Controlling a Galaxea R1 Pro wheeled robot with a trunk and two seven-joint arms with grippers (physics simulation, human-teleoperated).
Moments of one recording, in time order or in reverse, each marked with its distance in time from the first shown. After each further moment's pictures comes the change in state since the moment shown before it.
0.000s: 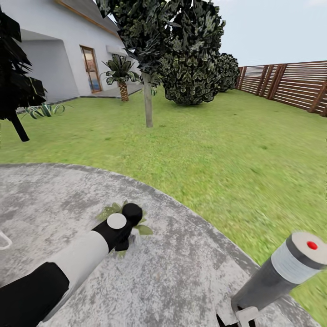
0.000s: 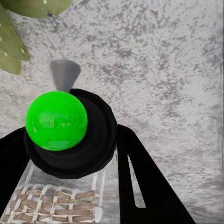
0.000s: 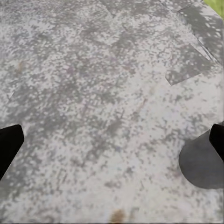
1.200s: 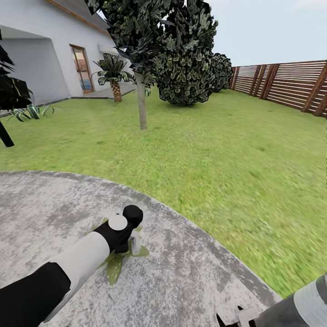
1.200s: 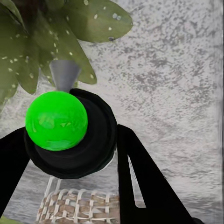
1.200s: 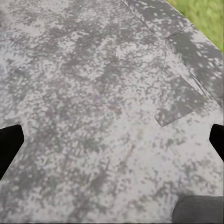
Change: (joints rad) left arm 0.002 -0.009 -0.009 0.029 -0.005 -0.008 -0.005; right arm 0.000 0.000 0.000 0.000 -0.002 -0.001 -0.001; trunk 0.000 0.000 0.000
